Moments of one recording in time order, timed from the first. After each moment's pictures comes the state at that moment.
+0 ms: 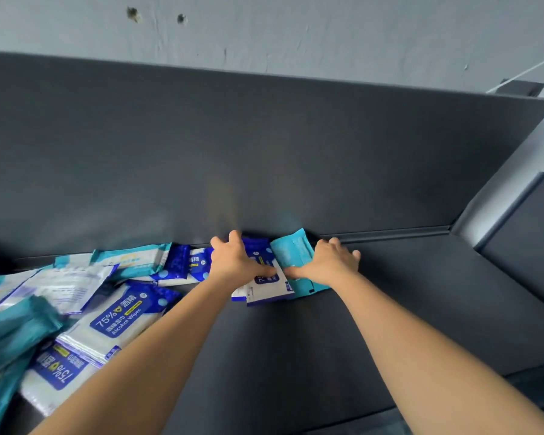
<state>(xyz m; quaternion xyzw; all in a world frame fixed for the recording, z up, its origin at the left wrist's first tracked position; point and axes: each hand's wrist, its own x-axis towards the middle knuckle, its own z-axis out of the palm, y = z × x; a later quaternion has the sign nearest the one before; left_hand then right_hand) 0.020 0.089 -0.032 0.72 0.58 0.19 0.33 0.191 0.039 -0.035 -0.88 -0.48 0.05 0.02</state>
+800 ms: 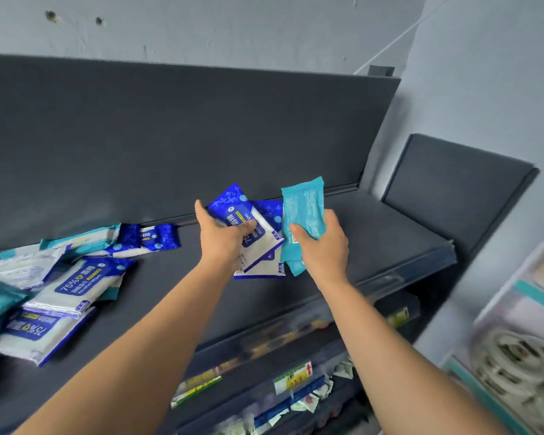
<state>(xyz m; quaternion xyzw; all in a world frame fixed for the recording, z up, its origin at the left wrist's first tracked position) 0.042 -0.035 -0.012 0.45 0.37 0.44 0.68 0.155 -0.140 -0.021 -0.76 -0.33 0.01 0.56</state>
